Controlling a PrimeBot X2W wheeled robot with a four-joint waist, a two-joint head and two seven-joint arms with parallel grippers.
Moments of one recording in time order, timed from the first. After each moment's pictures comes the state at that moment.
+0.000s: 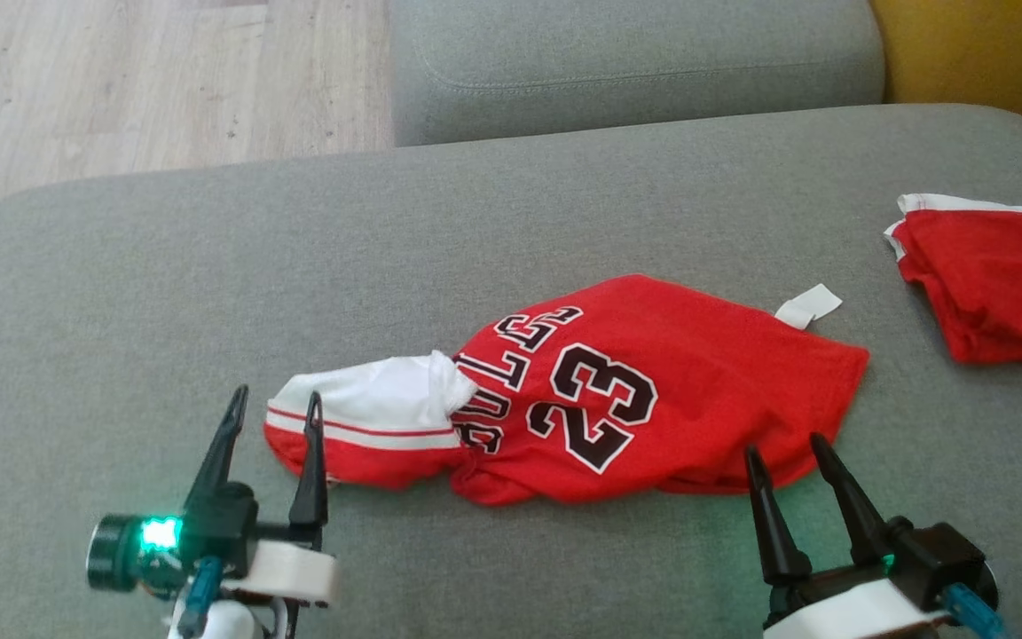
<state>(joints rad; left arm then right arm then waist) -0.09 0.19 -0.32 0.31 -0.17 0.16 -0.26 0.14 -0.05 0.15 0.17 0.17 0.13 -0.25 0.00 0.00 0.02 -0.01</state>
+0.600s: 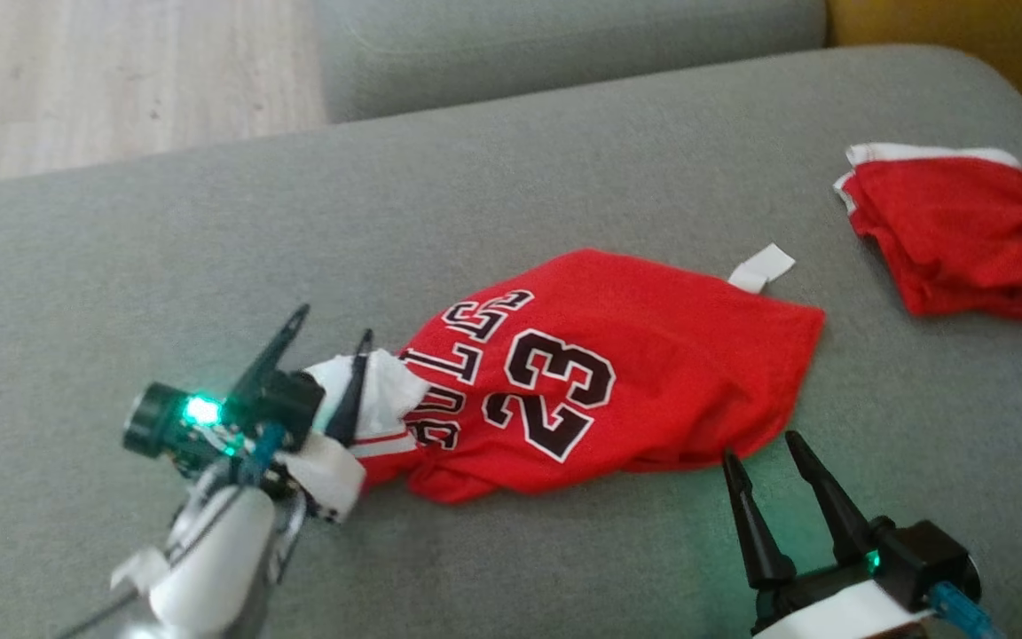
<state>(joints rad) -0.38 0.20 -0.45 0.54 -0.05 0.05 -0.15 0.13 -0.09 0.22 0.15 0.20 0.13 -0.25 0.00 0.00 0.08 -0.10</state>
